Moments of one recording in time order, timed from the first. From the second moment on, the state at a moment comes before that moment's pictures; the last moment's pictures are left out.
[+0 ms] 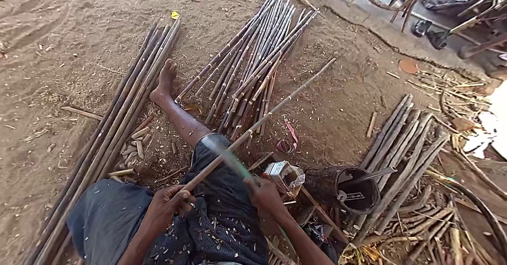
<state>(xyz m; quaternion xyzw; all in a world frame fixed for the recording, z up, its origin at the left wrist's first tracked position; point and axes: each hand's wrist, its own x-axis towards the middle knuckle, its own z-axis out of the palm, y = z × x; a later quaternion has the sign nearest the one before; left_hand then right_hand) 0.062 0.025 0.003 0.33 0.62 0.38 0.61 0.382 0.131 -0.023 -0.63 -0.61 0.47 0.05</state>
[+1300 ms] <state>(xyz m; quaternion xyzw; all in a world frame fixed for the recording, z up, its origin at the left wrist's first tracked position) 0.068 0.027 0.002 0.25 0.64 0.43 0.59 0.380 0.118 -0.024 -0.58 -0.65 0.48 0.03</state>
